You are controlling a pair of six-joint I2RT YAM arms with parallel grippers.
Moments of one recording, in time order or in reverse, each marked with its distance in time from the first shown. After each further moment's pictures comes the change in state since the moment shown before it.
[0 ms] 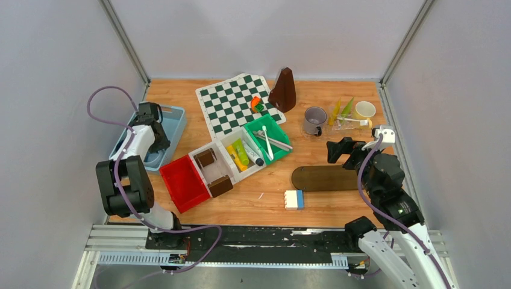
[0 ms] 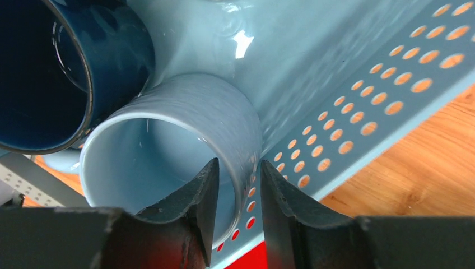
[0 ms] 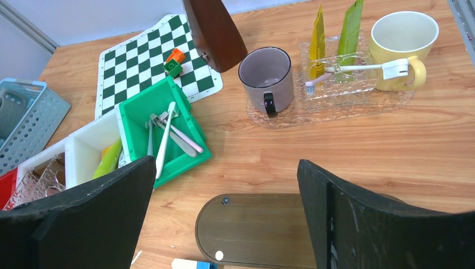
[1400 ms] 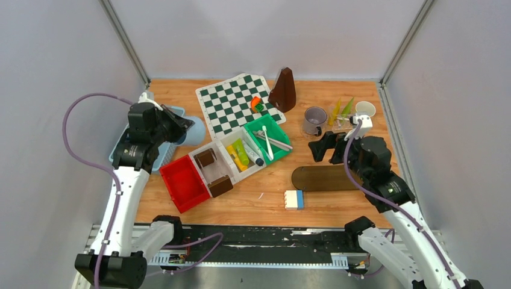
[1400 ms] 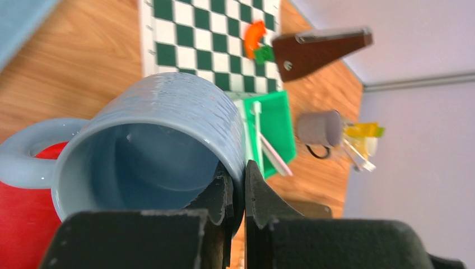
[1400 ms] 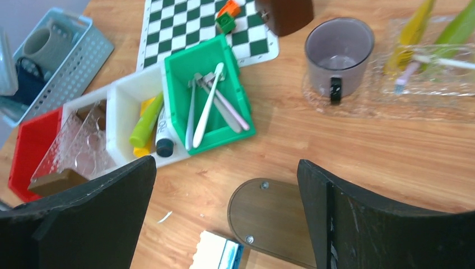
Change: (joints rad) left arm -0.238 -0.577 0.043 -0.029 0.366 -0.542; right arm 0.015 0.182 0.080 0.014 -0.213 -0.017
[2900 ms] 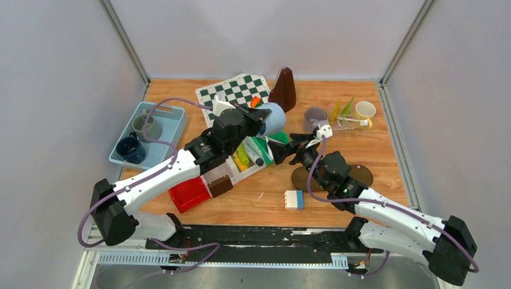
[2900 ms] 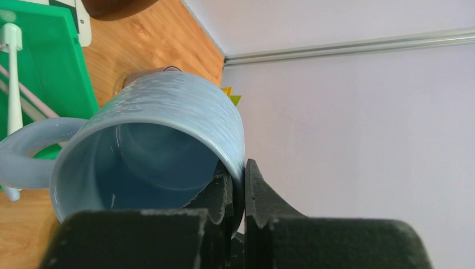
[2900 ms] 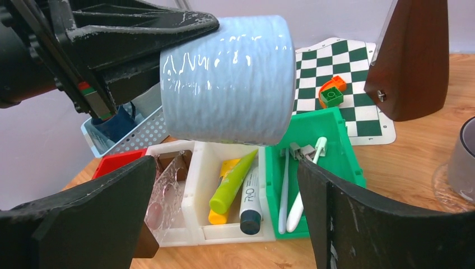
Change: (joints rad) left arm -0.835 0.344 0.020 0.603 -0.588 -0.599; right arm 0.461 0.257 -0.278 0.887 0.257 0.027
